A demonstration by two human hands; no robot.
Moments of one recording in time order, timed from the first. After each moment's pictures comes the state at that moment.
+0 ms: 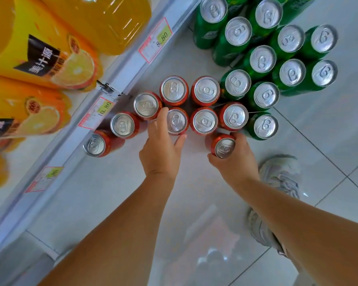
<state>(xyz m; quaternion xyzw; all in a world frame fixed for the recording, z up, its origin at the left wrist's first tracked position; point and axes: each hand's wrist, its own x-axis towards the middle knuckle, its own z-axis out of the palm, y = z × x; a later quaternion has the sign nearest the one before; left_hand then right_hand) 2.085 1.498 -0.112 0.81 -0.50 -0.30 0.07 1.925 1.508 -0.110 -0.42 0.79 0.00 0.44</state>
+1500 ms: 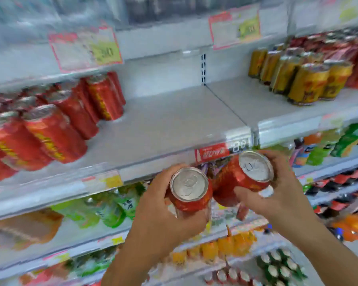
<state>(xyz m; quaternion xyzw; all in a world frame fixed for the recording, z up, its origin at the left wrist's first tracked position) 2.273 1.632 0.825 0.68 -0.47 -0.15 0.54 2.108 1.491 0.824 -0.75 0.32 -0.36 0.45</state>
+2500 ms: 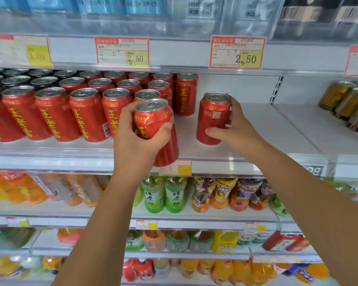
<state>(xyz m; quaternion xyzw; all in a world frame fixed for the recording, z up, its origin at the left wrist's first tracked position) 2.413 1.694 0.873 0.67 -0.28 0.09 0.68 2.336 1.485 0.878 -0.82 0.18 -0.24 0.49</state>
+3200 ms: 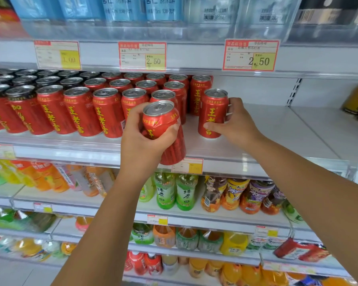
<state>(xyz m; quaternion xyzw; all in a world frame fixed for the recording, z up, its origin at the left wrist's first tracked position) 2.405 1.710 0.876 0.65 -0.27 0.07 0.71 2.370 1.485 0.878 -0.86 0.20 -0.26 0.38</state>
